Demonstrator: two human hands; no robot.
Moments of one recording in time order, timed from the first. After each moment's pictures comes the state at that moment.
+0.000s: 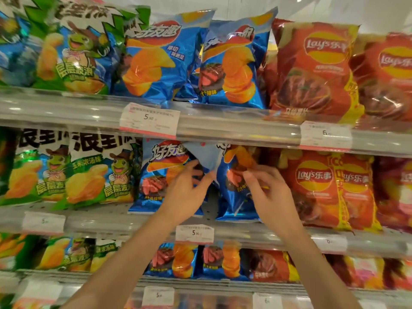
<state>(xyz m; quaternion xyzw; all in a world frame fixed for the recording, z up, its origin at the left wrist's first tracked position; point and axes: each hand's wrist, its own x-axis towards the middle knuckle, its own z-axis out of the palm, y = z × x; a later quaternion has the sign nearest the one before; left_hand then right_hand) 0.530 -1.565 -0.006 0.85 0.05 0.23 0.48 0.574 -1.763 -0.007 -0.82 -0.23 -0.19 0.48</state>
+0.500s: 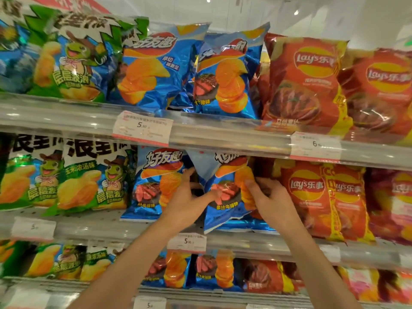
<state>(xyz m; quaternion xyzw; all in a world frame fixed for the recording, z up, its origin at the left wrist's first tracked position) 0.540 -1.583 -0.013 0.77 0.04 0.17 0.62 0.604 -1.782 -0.001 -0.84 -0.17 -0.12 0.50</state>
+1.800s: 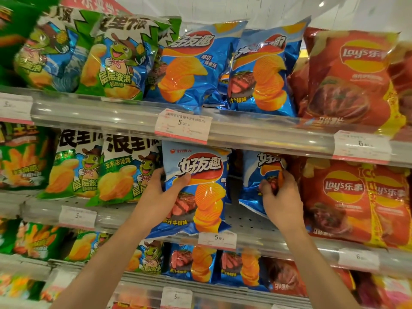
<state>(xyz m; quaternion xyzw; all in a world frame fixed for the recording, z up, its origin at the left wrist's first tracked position) 0.468 -1.501 0.003 0.72 0.14 0.24 0.64 0.609 -1.730 -0.026 -0.87 -0.08 -0.21 0.44</state>
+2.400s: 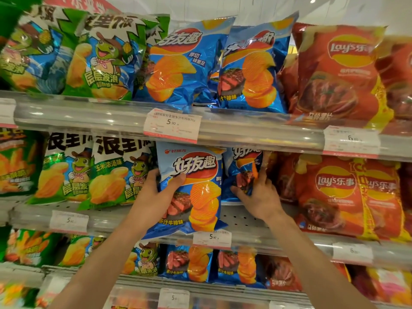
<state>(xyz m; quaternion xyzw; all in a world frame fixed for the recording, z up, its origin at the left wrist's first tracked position) 0.477 -1.500 -0.003 0.73 0.15 0.23 0.62 0.645 -1.712 -0.047 -0.95 -0.12 -0.12 0.27</state>
